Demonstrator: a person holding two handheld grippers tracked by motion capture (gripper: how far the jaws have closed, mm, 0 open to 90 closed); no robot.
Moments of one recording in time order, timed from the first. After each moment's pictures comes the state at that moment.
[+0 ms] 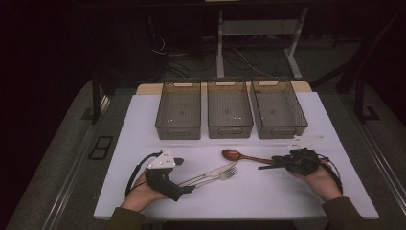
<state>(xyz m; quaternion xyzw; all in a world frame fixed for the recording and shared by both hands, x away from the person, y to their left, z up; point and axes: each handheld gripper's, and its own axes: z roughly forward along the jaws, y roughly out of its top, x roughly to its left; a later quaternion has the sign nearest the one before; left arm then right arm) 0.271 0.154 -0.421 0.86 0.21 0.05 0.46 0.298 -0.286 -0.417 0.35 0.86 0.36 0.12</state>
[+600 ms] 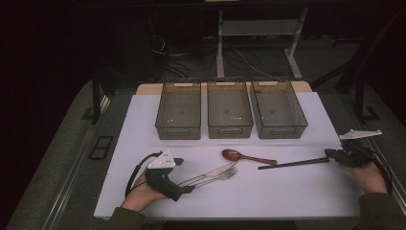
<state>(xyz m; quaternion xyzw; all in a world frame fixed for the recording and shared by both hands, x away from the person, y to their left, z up) 0.272 0.154 -0.421 0.86 0.21 0.05 0.46 0.313 -0.428 -0.433 0.51 0.79 0.28 0.18</state>
